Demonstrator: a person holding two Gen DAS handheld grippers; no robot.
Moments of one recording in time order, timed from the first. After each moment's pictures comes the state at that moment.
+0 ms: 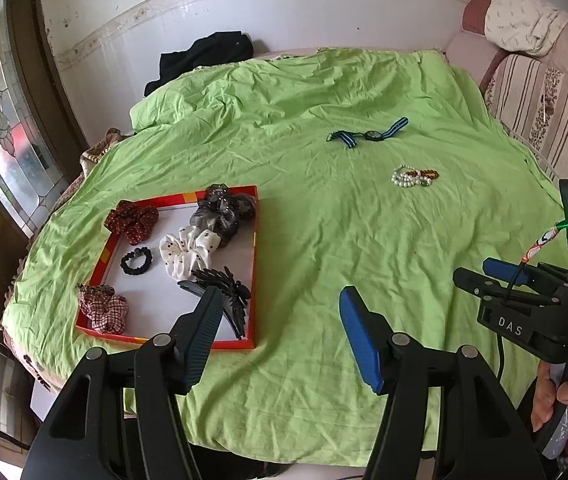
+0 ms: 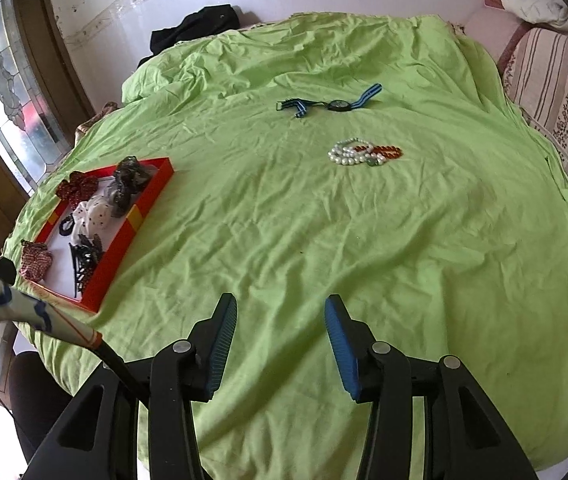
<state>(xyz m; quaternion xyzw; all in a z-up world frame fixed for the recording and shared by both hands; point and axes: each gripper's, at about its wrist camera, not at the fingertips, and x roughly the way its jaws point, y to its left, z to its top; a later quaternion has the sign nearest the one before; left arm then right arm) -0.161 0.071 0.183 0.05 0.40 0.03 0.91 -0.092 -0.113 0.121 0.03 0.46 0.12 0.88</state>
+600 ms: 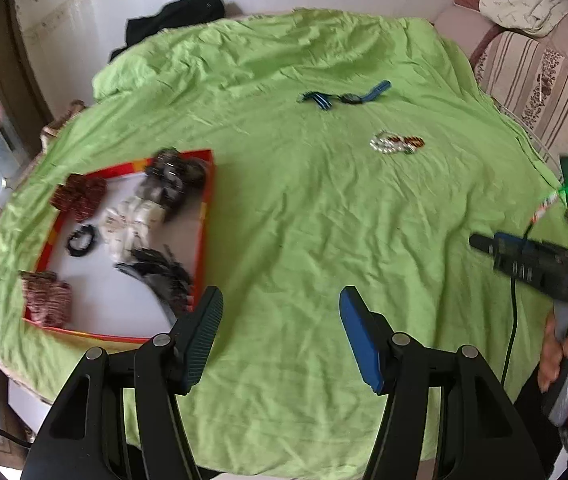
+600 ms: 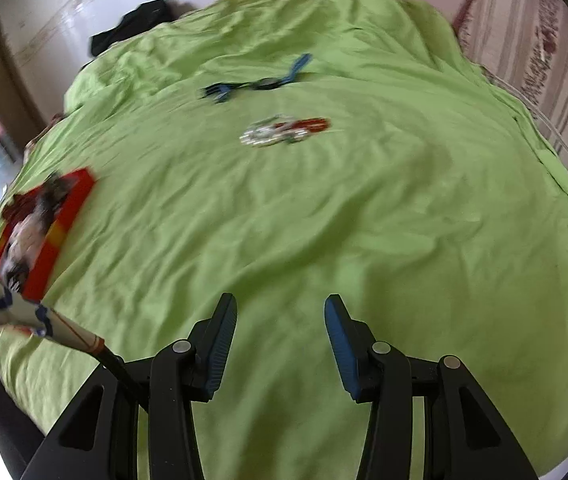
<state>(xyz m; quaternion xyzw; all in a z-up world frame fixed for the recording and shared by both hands) -0.122 0.054 0.134 0.03 0.46 -0.02 0.89 -0.047 -0.181 0.082 0.06 0.48 0.04 0.87</state>
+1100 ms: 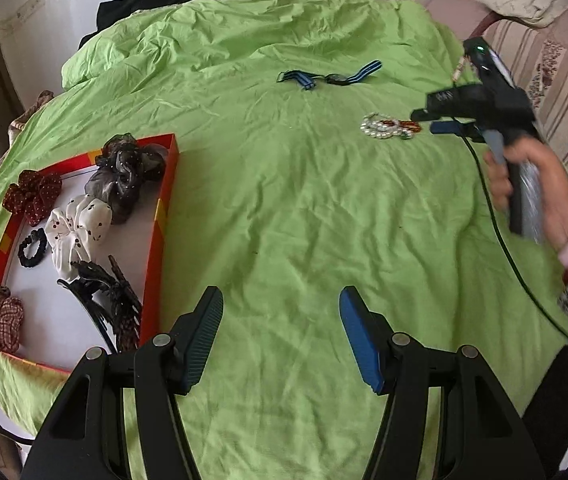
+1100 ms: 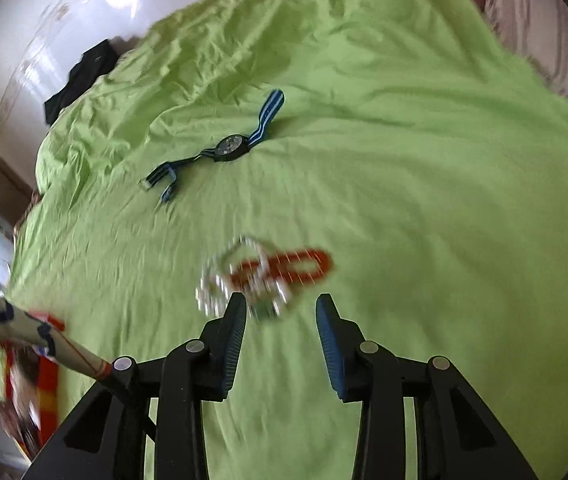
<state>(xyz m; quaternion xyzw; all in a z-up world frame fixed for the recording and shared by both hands) -0.079 0.050 0.094 0.02 0.47 -0.05 0.88 0.155 -0.211 0.055 0.17 0.49 0.06 0.86</state>
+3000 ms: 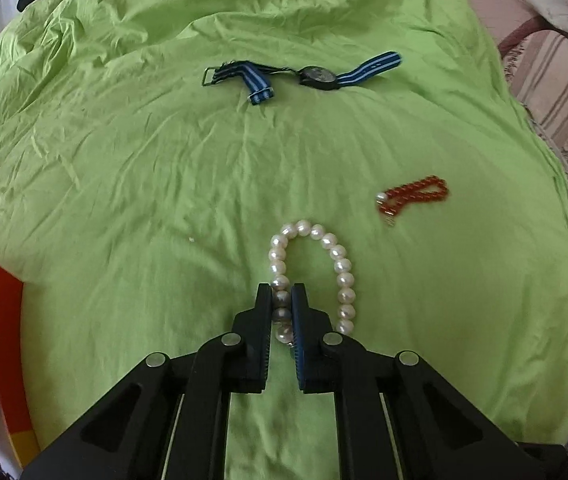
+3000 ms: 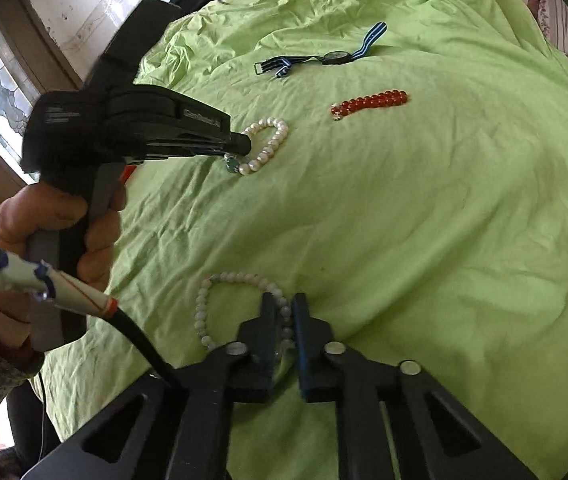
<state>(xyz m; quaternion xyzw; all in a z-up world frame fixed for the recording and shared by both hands) 0.130 -0.026 0.041 -0.02 0.52 -0.10 0.85 -0.005 -0.159 0.036 0.09 0.49 0.19 0.85</state>
